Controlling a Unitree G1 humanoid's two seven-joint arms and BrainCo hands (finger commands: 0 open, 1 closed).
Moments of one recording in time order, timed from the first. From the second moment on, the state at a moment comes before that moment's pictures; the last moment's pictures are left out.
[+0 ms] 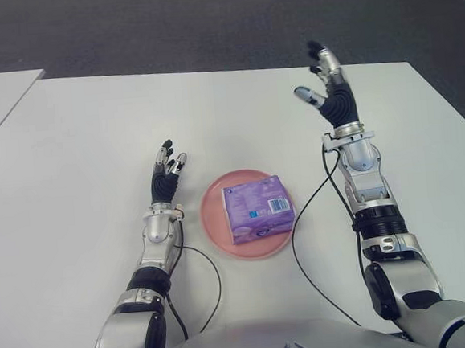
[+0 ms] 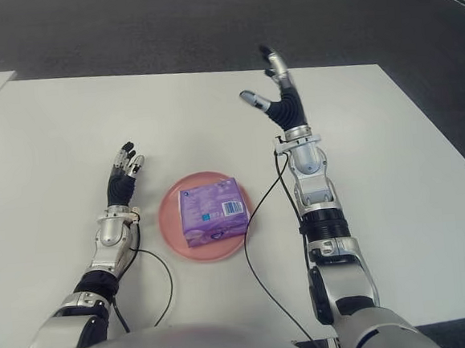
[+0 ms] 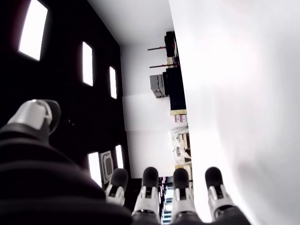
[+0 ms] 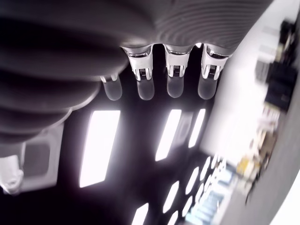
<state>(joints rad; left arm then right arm) -0.24 0.06 0.07 0.82 0.05 -0.67 0.11 -0.44 -0.24 -0.07 0.30 -0.11 -0.42 -0.04</state>
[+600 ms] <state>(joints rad) -0.23 0.06 0.07 0.81 0.06 -0.68 0.12 -0.23 -0.15 -0.10 0.39 -0.12 -0.55 -0.15</state>
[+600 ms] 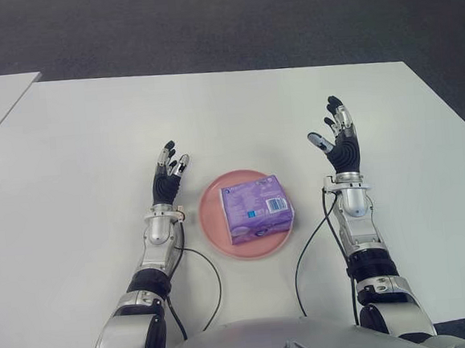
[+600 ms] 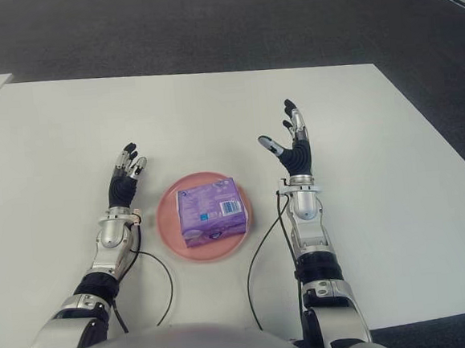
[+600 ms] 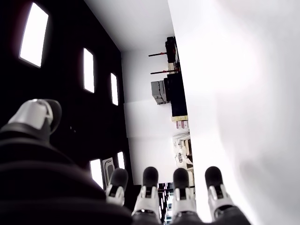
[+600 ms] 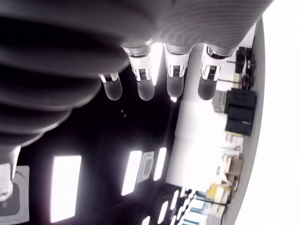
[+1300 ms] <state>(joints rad) -0.22 0.07 0.07 0.80 0.06 -0.68 0.12 0.02 -0.12 -0.06 0.12 -0.29 -0.44 -0.26</state>
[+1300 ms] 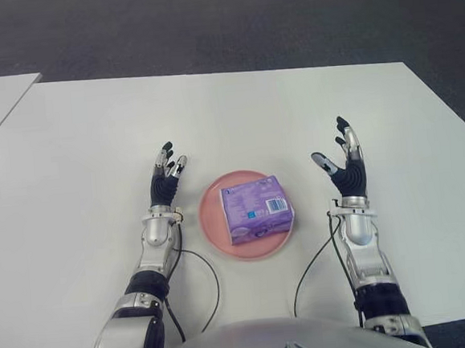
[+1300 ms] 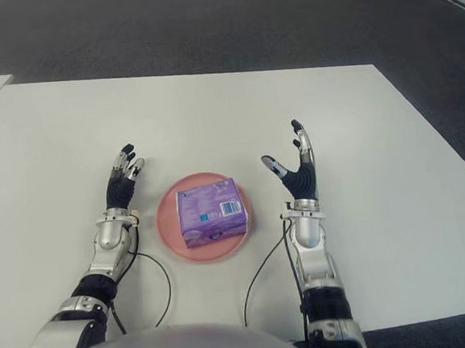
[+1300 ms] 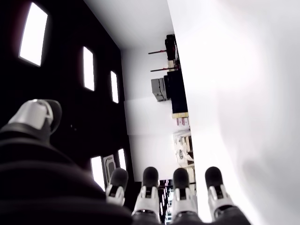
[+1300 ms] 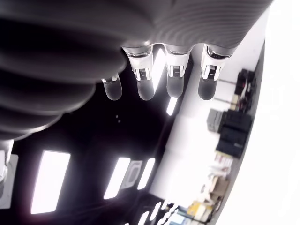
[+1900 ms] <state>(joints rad) -0.21 0.07 0.06 0.79 0.06 -0.66 0.12 0.07 0.00 0.01 -0.05 -0.19 -0.26 -0.17</state>
